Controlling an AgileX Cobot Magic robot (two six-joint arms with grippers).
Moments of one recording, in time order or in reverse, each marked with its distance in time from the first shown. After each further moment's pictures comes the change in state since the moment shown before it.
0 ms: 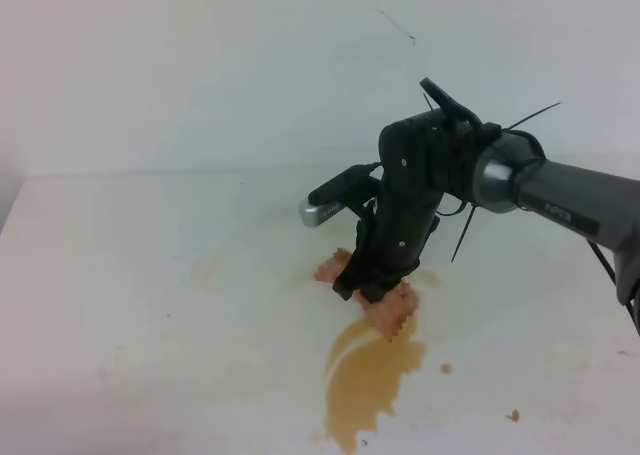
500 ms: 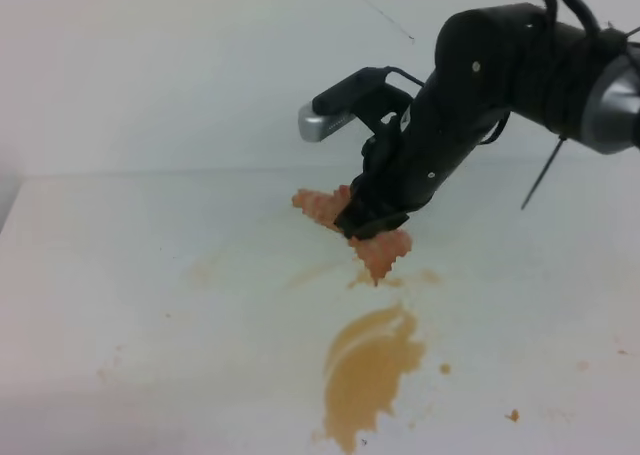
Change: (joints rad) left arm 0.000 0.000 0.000 0.000 0.000 0.000; right arm 0.009 -0.303 0.153 0.130 -0.025 -0.143
